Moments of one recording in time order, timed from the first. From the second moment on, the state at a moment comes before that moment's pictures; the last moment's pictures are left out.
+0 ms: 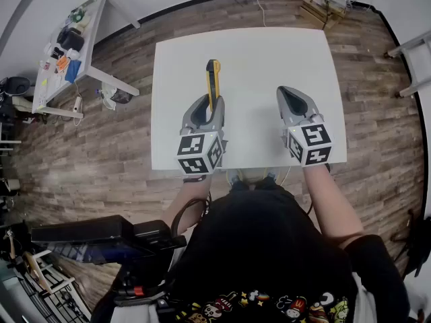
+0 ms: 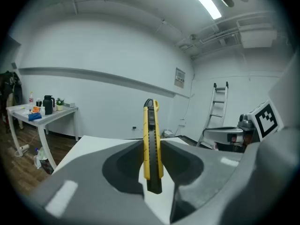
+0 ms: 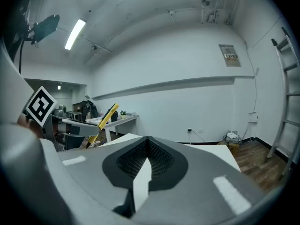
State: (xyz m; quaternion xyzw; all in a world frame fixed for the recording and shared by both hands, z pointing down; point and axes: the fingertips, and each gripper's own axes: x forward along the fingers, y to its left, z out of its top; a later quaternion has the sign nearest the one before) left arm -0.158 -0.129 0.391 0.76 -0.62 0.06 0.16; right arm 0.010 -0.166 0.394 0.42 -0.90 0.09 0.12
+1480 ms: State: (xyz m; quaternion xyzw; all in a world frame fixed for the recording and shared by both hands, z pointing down) left arm -0.065 -0.192 0.530 0.76 -0.55 0.24 0.25; right arm 0.048 -0.157 0.443 0.45 -0.87 0.15 0.12
